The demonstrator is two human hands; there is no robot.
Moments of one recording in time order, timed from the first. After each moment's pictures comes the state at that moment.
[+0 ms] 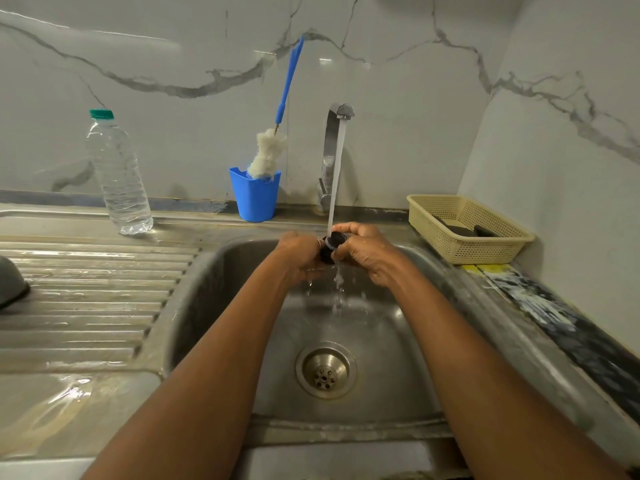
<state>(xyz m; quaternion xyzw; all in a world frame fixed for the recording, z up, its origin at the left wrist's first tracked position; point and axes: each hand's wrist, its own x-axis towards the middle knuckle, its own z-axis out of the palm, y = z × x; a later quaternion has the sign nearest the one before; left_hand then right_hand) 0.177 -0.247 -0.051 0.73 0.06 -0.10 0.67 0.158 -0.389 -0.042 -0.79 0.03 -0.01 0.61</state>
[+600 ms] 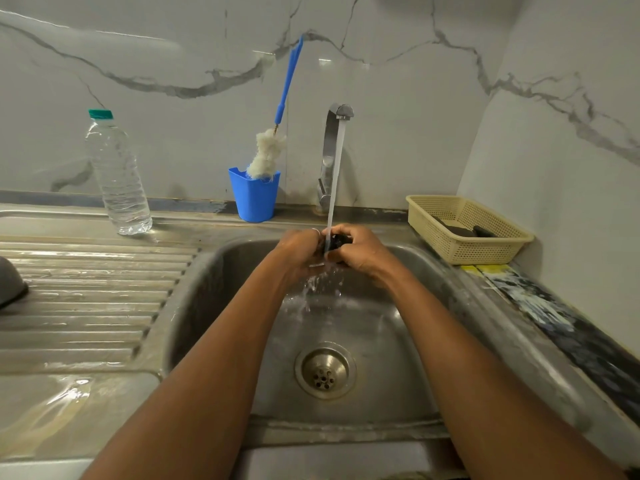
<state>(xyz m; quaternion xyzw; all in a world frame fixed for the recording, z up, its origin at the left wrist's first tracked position) 0.178 -0.249 -0.052 0.69 0.04 -0.11 0.72 0.156 -0.384 -0.044 -0.87 -0.03 -0.04 0.50</state>
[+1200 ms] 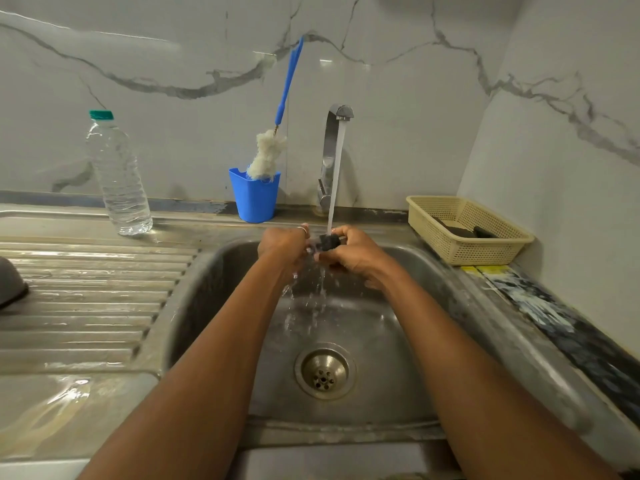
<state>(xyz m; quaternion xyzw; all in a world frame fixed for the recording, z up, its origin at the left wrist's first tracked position) 0.191 -0.239 -0.052 0.73 0.14 -0.01 0.67 0.153 -0.378 -0.042 -0.83 -0.01 0.02 0.55</state>
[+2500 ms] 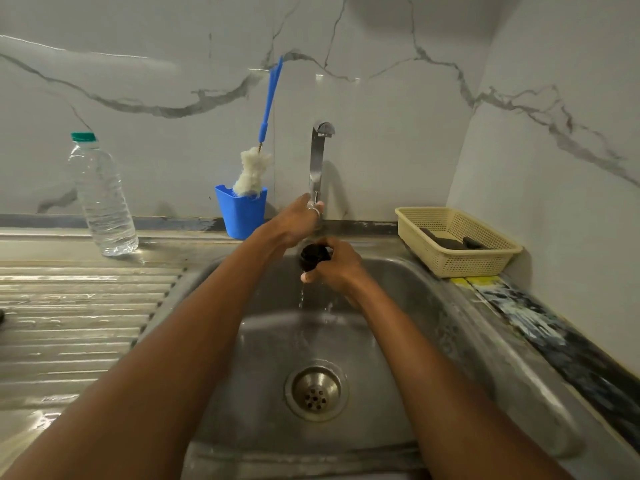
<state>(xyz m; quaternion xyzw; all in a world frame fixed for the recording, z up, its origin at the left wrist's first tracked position) 0.194 -0.256 0.012 0.85 -0.16 -0.01 0.51 0.157 -0.371 -0.047 -0.86 0.02 -0.06 0.51</state>
